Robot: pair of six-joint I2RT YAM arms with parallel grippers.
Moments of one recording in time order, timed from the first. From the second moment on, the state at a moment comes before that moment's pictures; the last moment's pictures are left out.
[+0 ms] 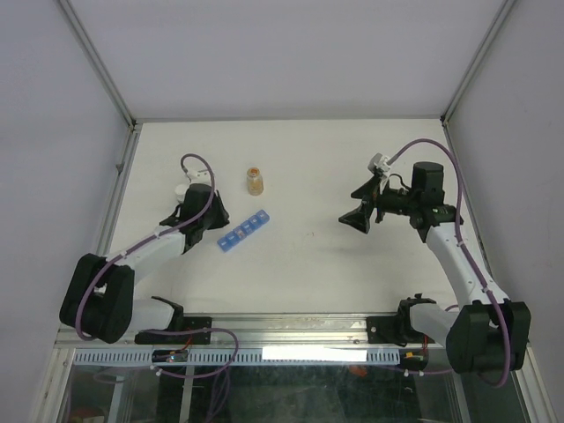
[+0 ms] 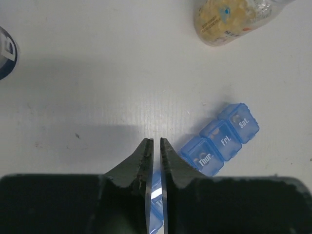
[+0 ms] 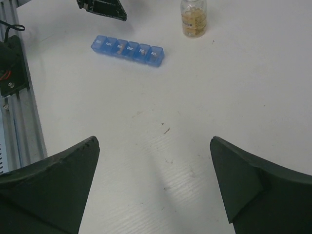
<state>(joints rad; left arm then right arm) -0.36 1.25 0.58 0.02 -0.11 -0.47 0.07 1.10 0.80 -0.31 -1.04 -0.35</state>
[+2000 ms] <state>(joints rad) -0.96 1.27 0.06 1.22 0.29 0.03 0.43 1.27 0.76 -0.77 -0.99 -1.43</state>
